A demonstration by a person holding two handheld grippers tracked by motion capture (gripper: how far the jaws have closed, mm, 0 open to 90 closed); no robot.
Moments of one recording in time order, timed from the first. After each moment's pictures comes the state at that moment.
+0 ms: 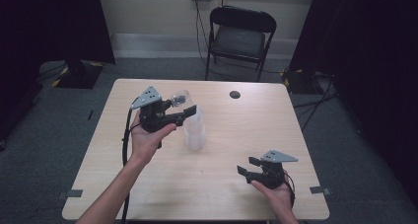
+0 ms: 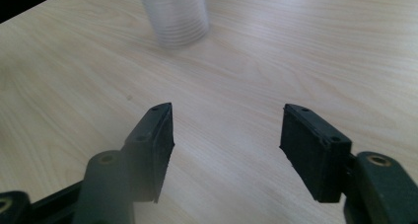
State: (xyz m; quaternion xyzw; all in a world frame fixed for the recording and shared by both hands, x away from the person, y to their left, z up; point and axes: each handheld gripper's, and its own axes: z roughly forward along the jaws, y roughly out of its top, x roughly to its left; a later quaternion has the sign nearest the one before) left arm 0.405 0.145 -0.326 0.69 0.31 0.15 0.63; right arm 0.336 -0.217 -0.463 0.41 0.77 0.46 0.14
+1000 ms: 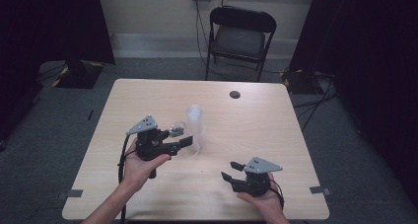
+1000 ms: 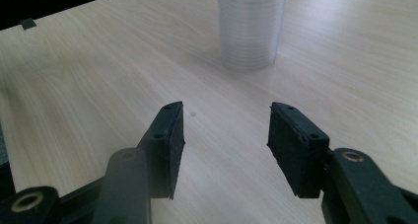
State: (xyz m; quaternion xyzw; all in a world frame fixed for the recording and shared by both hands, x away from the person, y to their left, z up) left arm 0.361 0.155 -0.378 0.71 0.35 0.05 0.62; right arm 0.314 -0.173 -0.457 0.32 0.80 0.49 0.15
